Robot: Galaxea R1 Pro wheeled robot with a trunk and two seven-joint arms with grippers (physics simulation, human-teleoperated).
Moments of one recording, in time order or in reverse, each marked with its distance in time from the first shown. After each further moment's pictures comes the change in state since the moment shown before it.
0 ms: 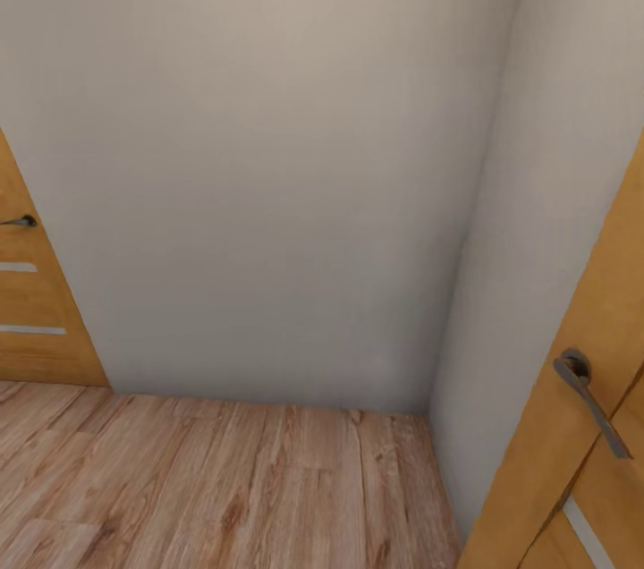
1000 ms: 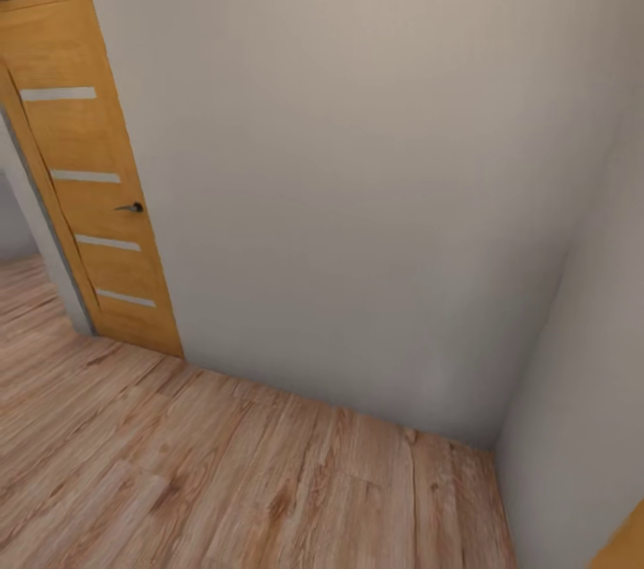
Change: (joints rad) left arm 0.000 0.000 0.000 0.000 0.001 -0.001 0.000; right arm 0.000 0.000 0.000 0.000 0.001 -0.005 0.000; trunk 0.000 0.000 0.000
